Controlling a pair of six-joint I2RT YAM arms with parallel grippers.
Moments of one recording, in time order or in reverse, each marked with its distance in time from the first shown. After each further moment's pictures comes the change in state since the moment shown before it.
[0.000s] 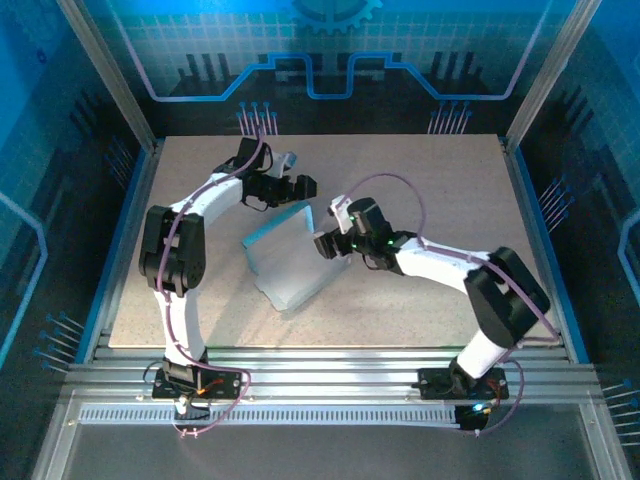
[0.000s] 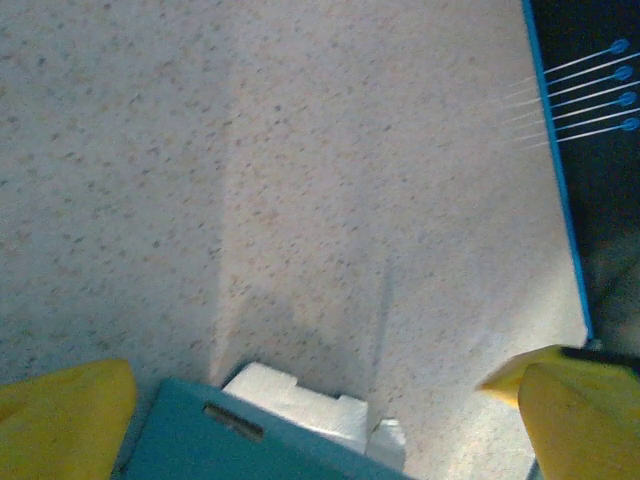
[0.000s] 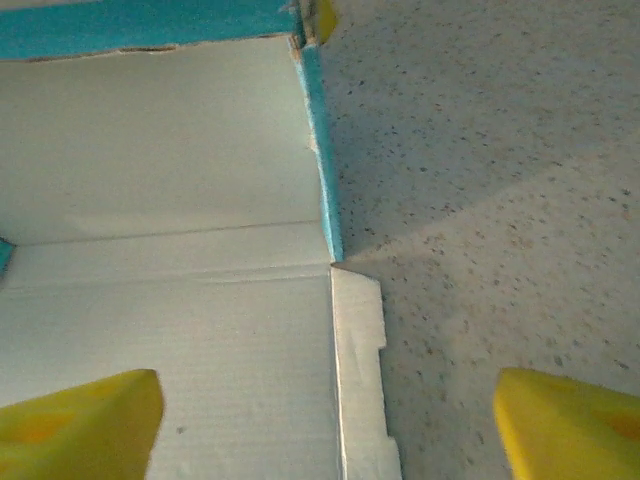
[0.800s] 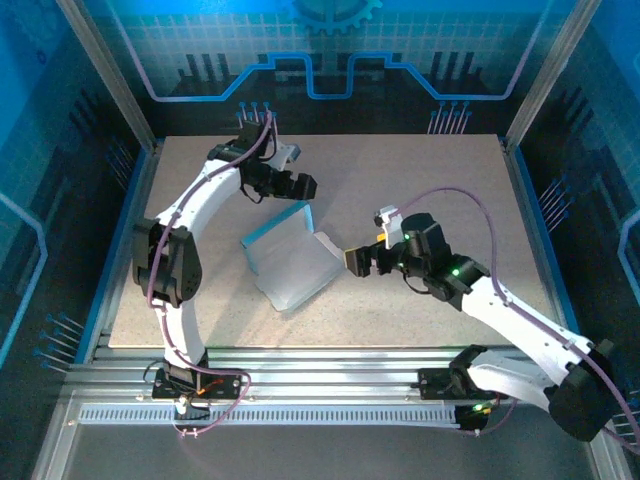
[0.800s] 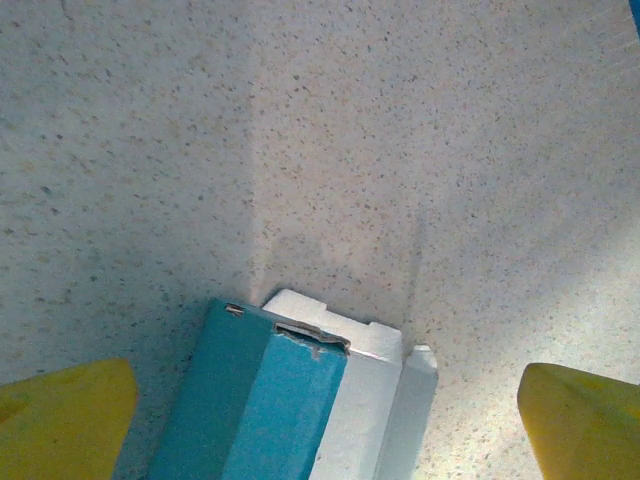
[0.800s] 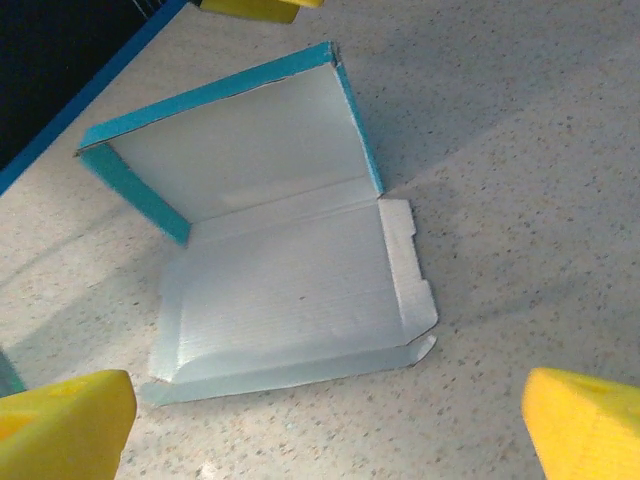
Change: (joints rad) left arm -0.053 -0.091 0.195 -0.377 -0.217 0.206; right arm -0.043 -0.582 -0.179 -0.331 -0.135 0.193
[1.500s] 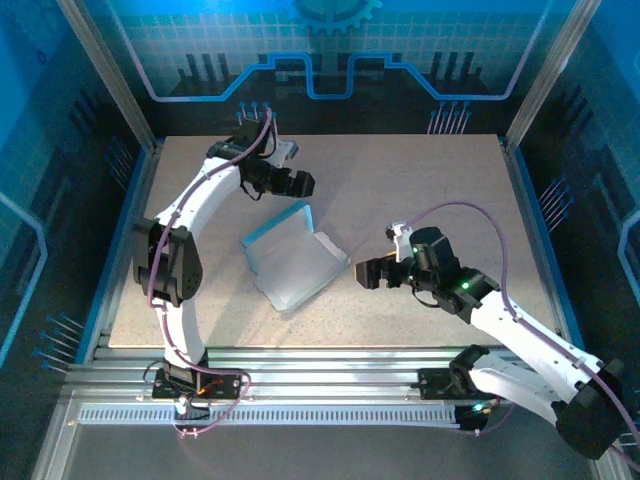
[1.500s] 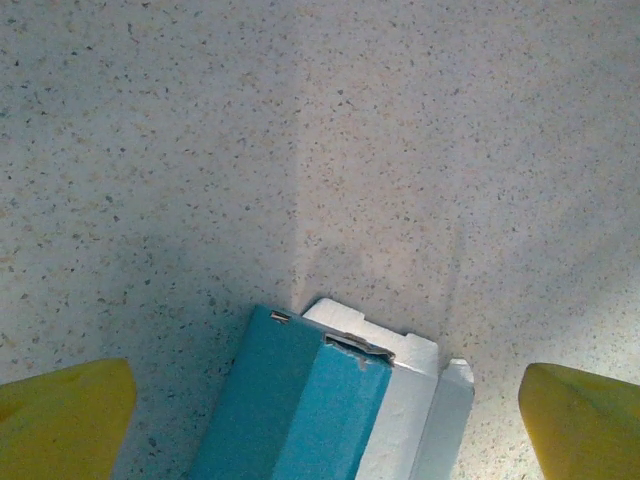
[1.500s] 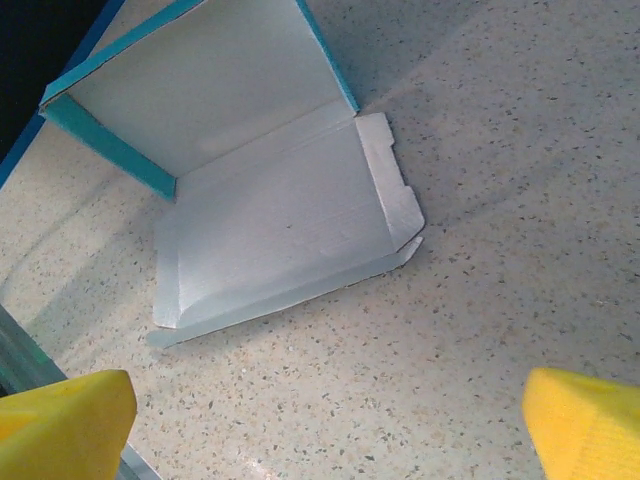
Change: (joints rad) left arm 0.000 0.007 0.013 -0.003 -0.077 -0.002; right arm -0.048 -0.096 -0.094 -0.079 -0.032 0.093
